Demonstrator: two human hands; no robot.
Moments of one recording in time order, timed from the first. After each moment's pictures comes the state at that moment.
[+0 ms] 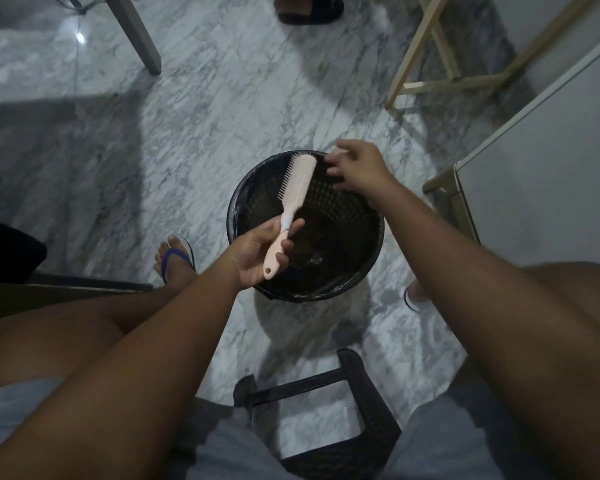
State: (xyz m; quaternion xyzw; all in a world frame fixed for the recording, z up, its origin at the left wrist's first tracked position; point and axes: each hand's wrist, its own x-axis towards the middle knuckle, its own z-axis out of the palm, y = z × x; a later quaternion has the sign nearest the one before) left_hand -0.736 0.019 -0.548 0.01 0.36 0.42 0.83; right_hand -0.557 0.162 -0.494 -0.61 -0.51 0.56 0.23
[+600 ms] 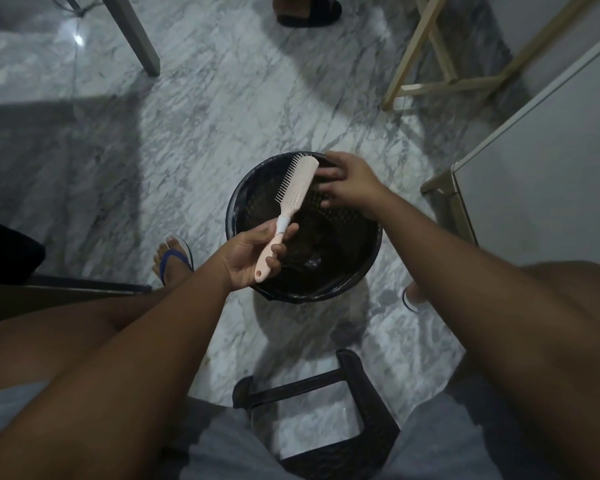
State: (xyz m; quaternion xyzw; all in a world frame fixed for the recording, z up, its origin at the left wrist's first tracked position) left_hand -0.750 0.016 -0.548 0.03 0.33 0.39 0.86; right_hand -0.552 0.155 -0.512 -0.55 -0.52 0.62 0.21
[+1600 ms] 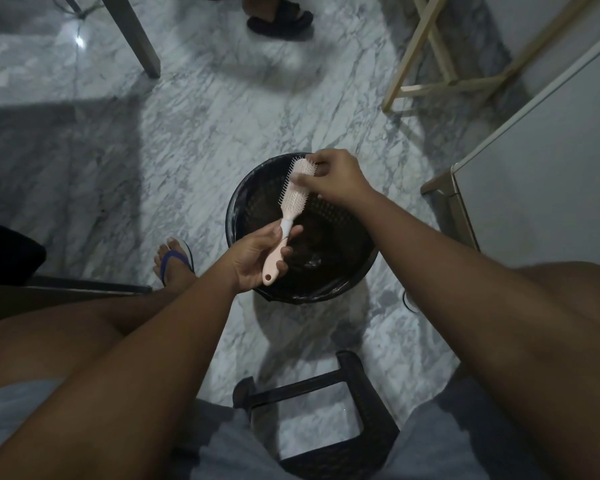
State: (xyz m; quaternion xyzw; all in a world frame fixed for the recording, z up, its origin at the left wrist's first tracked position) left_hand -0.735 0.016 -0.546 0.04 0.39 0.41 0.82; right_hand -0.573 0.155 -0.510 -0.57 -0.67 0.44 0.17
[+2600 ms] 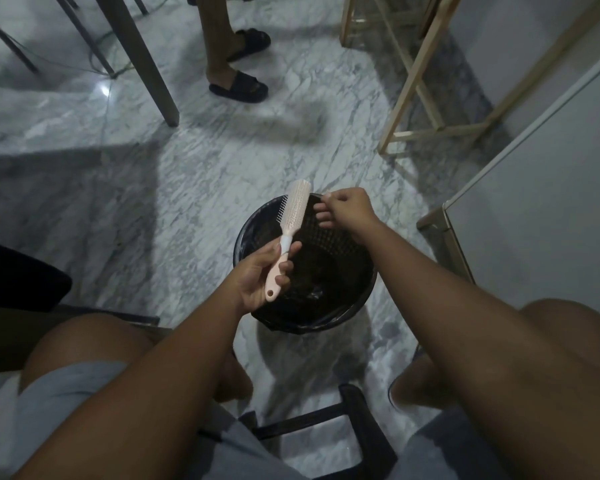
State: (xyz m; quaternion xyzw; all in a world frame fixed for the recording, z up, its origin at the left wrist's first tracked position) left_hand -0.731 0.023 -0.507 0.02 0.38 0.47 0.80; right_hand -0.564 0.157 -0.485 -0.62 -0.47 0.58 0.25
